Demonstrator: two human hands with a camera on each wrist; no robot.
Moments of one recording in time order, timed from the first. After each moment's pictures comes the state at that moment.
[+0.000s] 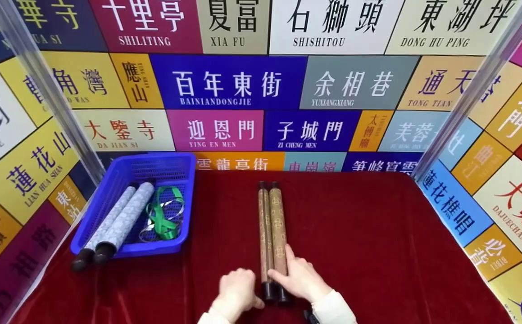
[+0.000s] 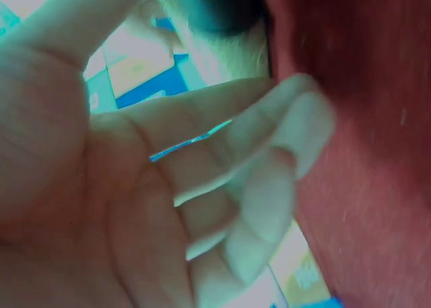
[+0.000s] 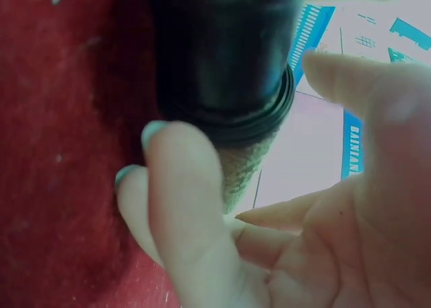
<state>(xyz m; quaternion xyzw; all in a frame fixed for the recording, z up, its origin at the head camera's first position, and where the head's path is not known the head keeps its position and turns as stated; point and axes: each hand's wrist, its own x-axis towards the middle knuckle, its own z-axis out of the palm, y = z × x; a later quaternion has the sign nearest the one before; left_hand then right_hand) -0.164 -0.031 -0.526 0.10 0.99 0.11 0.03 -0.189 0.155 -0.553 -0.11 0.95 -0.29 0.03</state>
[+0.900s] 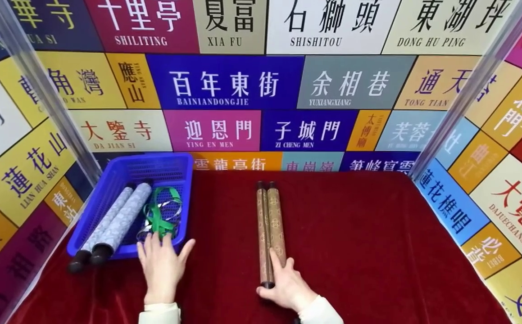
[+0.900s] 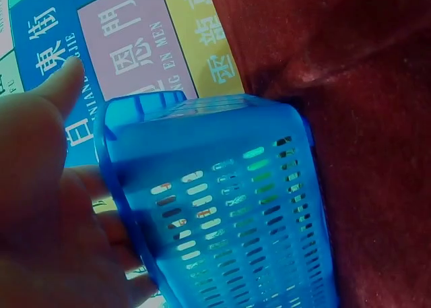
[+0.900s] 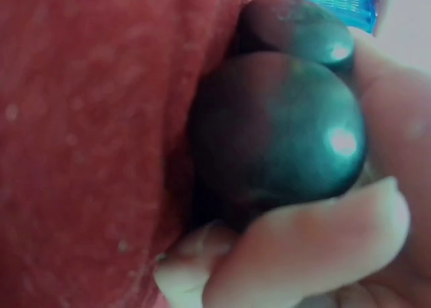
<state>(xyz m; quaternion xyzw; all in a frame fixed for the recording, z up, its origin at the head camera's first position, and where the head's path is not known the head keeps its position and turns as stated) -0.197 -0.163 -0.525 -0.08 0.93 0.23 -0.26 -0.173 0.127 -0.562 -0.08 0.95 -0.29 0.07</state>
